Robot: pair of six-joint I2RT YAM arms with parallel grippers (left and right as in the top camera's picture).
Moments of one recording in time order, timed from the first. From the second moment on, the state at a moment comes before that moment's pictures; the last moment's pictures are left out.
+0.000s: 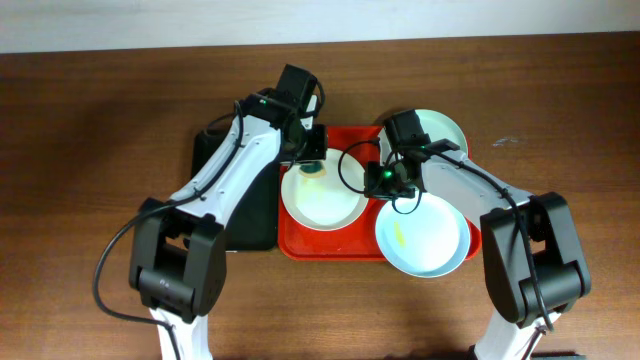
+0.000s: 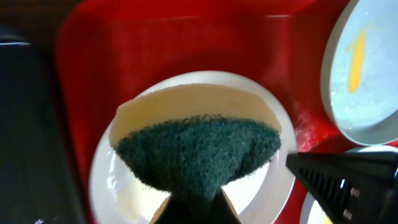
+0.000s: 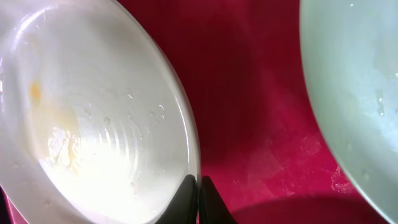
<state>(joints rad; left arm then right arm) -0.43 2.04 1.70 -0.90 0.16 -0.36 0.30 1.92 1.19 -0.53 -0.31 0.36</state>
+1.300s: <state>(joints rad) -0.43 1.95 1.60 -0.93 0.22 -0.31 0.30 1.92 1.19 -0.54 -0.30 0.33</state>
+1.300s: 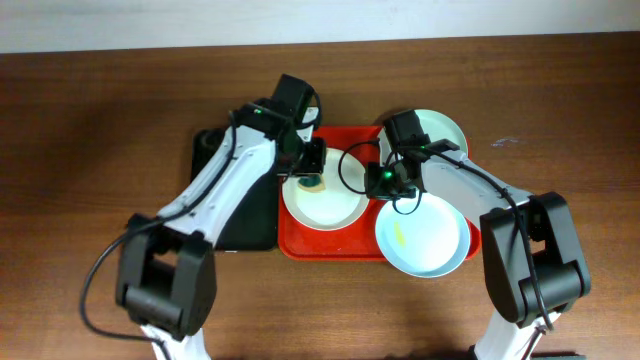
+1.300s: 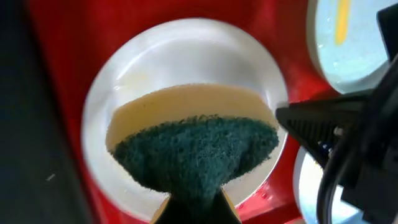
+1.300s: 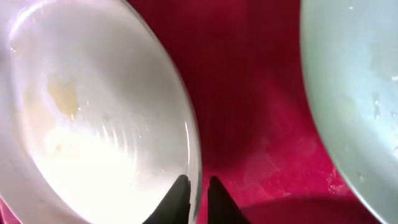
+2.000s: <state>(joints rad) -0.45 2.18 1.62 -0.96 0.14 -0.40 0.30 1.92 1.19 -0.54 -0.30 0.31</state>
